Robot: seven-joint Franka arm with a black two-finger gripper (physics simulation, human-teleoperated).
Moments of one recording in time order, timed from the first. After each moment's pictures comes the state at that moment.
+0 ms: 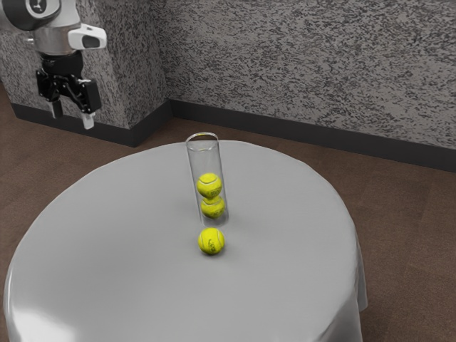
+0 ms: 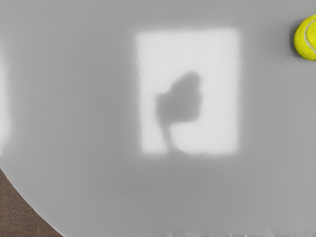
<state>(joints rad) -0.08 -0.06 0.22 -1.61 0.11 1.43 0.16</state>
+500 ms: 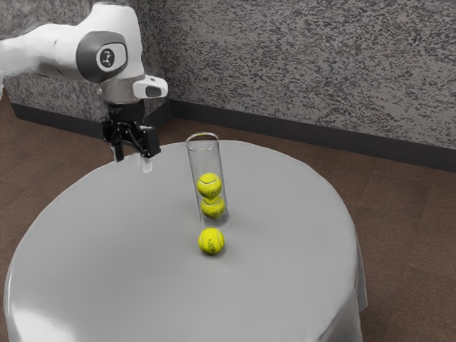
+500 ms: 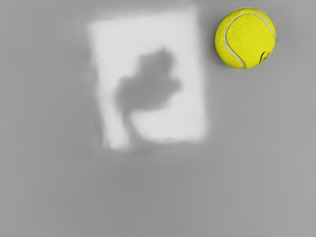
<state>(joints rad) -0.20 0.06 0.22 -1.72 -0.01 1.60 0.13</state>
